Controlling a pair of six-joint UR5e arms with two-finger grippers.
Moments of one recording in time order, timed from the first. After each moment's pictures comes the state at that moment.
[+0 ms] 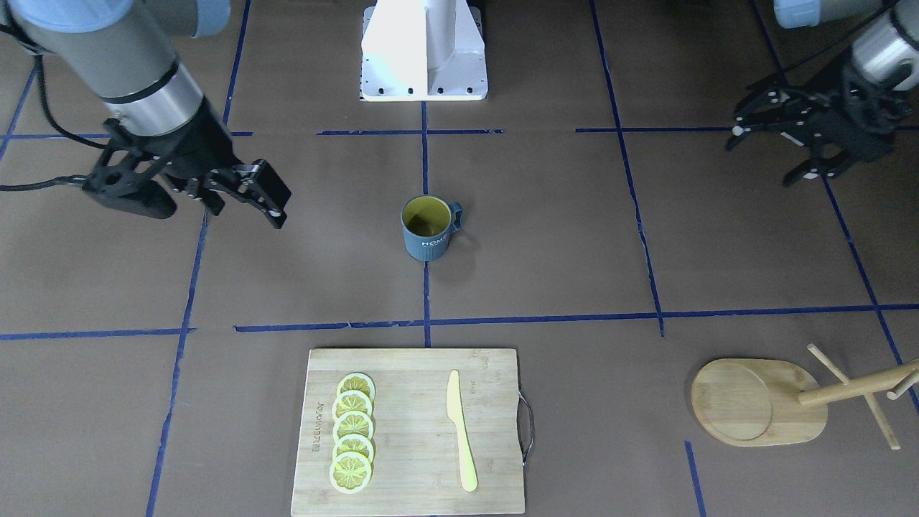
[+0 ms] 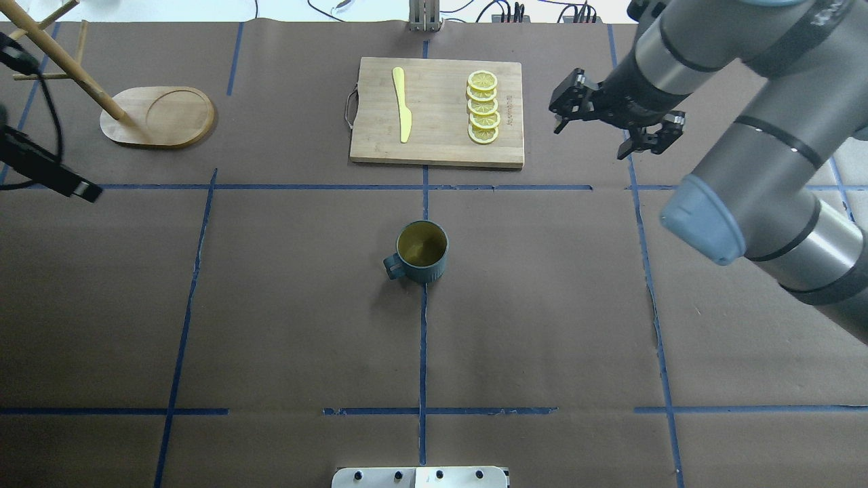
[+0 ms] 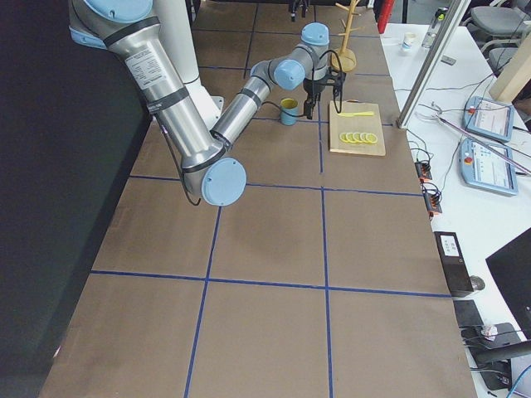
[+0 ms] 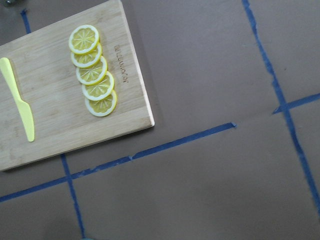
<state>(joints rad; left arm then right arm) -1.08 -1.77 -2.01 -1.59 -2.42 -0.15 0.94 -1.05 1.92 -1.69 2.17 1.23</state>
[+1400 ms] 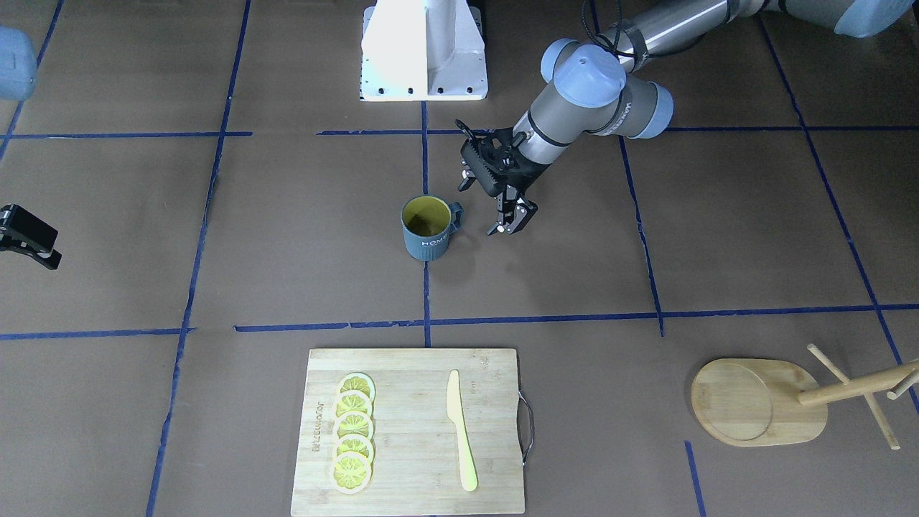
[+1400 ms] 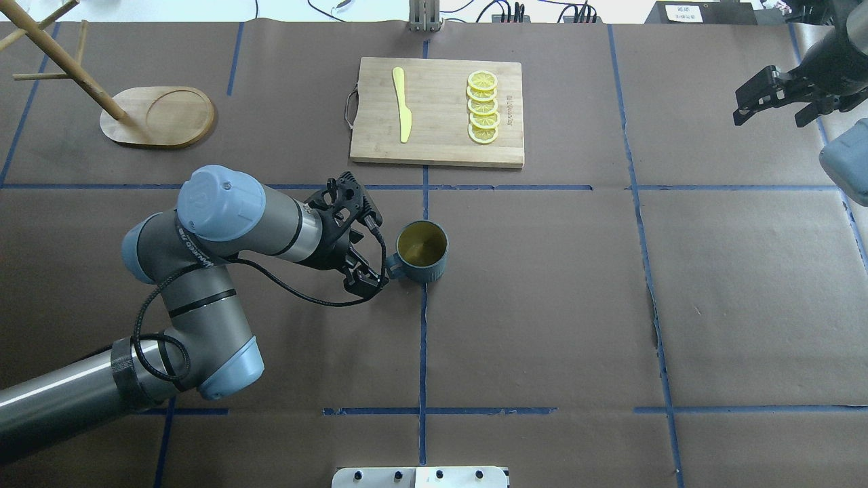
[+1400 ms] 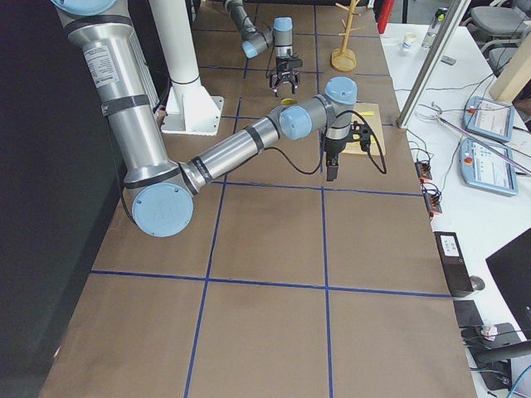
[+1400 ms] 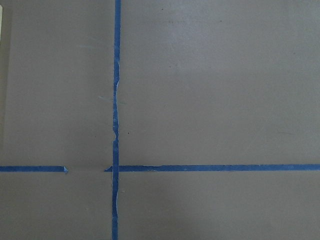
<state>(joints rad) -0.53 -2.10 -1.60 -2.22 -1.96 -0.33 1.21 -1.27 1.82 -1.68 2.25 0.57</state>
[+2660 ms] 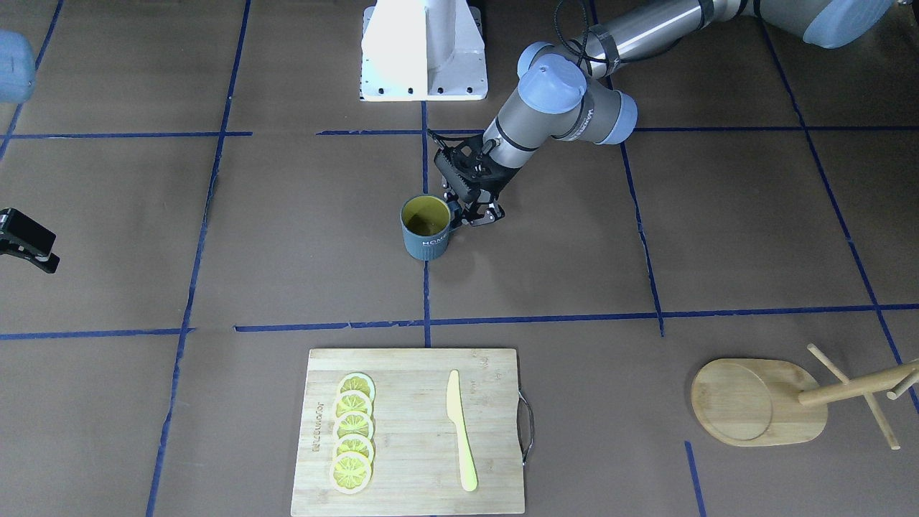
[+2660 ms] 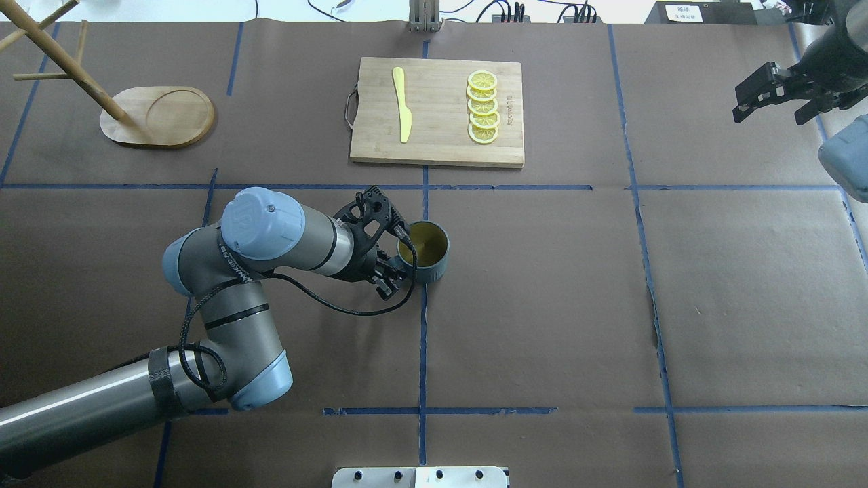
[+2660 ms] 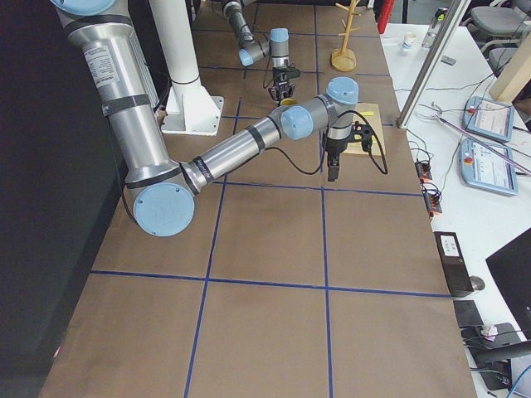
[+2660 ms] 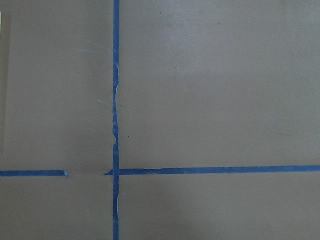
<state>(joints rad) -0.49 -2.16 -1.52 -2.24 -1.91 -0.45 1.21 -1.26 1.81 -1.68 2.25 0.58</state>
